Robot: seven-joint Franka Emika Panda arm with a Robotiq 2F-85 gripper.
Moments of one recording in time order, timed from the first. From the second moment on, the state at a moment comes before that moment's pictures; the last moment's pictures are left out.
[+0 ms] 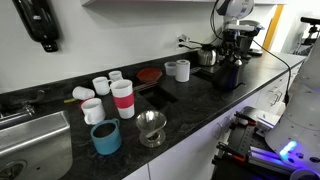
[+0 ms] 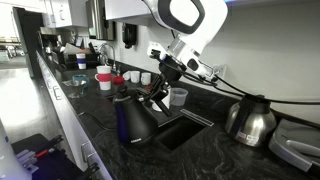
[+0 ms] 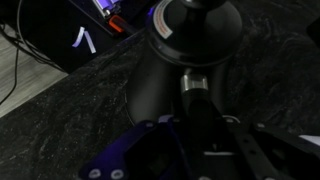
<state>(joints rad) -0.36 0.08 -0.38 -2.09 0.20 1.68 0.04</state>
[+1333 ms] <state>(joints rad) -0.35 0.06 -0.38 -2.13 0.32 1.69 0.39</state>
